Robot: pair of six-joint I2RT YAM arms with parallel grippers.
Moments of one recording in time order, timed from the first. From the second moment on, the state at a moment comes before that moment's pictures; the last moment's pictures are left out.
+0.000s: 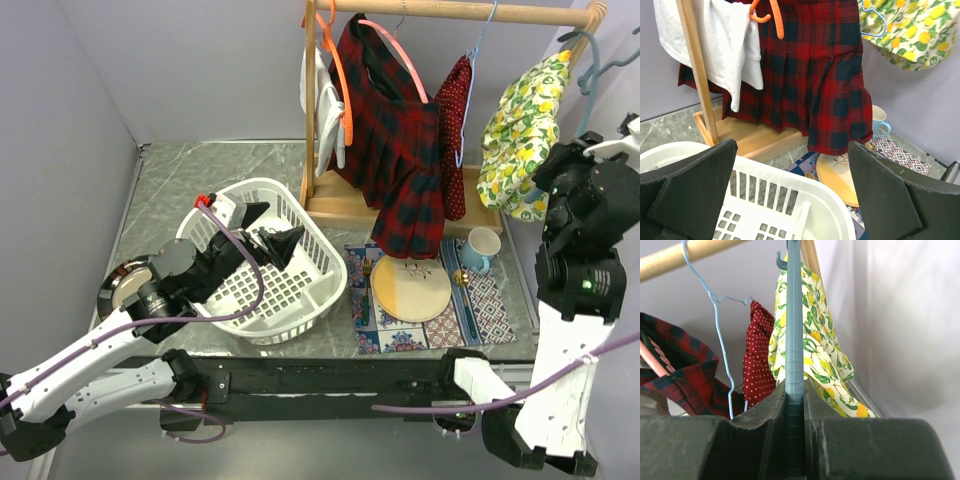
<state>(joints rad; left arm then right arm) -0.91 0.78 0.87 0.08 -0.20 -0.13 -0.13 0.97 1.68 -0.65 0.30 0.23</state>
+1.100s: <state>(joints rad) -0.91 0.73 0.88 0.04 -0.24 -0.11 -0.13 0.97 2.05 -0.52 -0.56 0.51</state>
